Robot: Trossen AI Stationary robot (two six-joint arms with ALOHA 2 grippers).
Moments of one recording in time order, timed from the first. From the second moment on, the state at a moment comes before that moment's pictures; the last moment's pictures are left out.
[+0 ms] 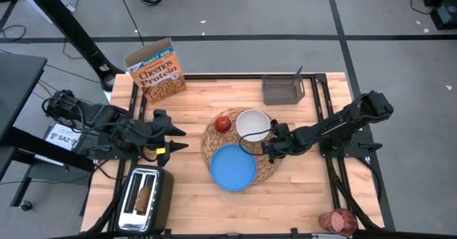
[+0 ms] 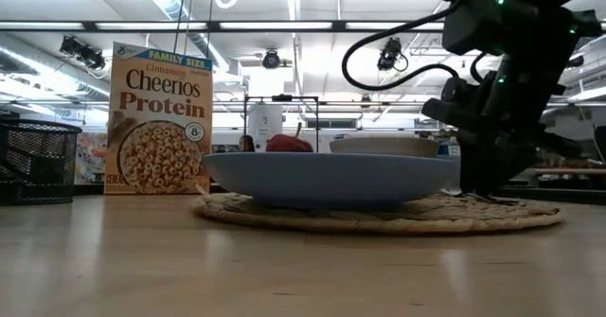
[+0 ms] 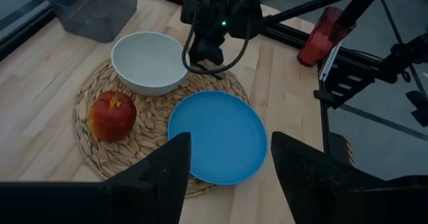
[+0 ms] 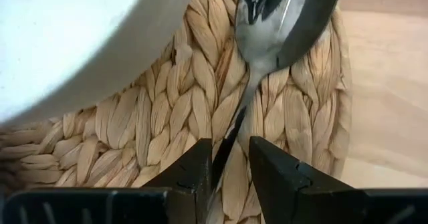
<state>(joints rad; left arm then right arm) -0.42 1.04 1.24 -0.78 -0.41 -0.59 0.24 1.50 0.67 -0.52 0.43 1.56</state>
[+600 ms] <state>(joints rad) -0.42 1.04 1.24 -0.78 -0.41 -0.60 0.21 1.50 0.67 -0.51 0.42 1.42</state>
